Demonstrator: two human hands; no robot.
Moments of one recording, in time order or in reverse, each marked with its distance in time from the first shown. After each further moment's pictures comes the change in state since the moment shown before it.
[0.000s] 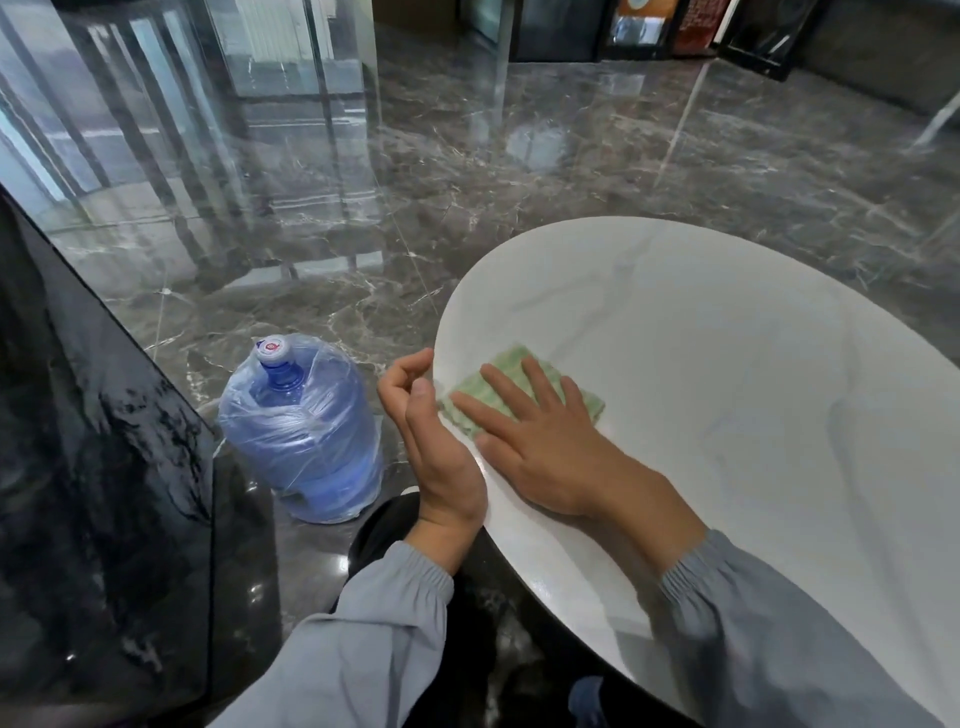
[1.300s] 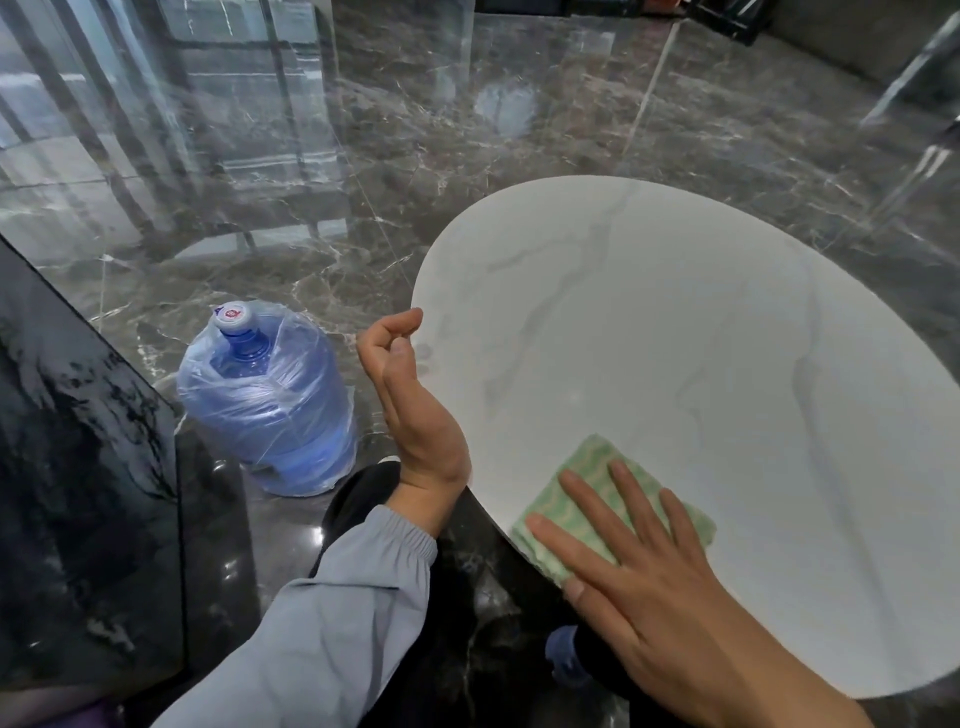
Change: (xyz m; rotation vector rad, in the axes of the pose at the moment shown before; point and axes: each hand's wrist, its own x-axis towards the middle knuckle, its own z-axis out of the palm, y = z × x) left_hand 0.000 -0.007 -0.002 0.053 -0.020 0.013; right_hand -0.181 -0.019 0.029 0.004 -0.056 0.141
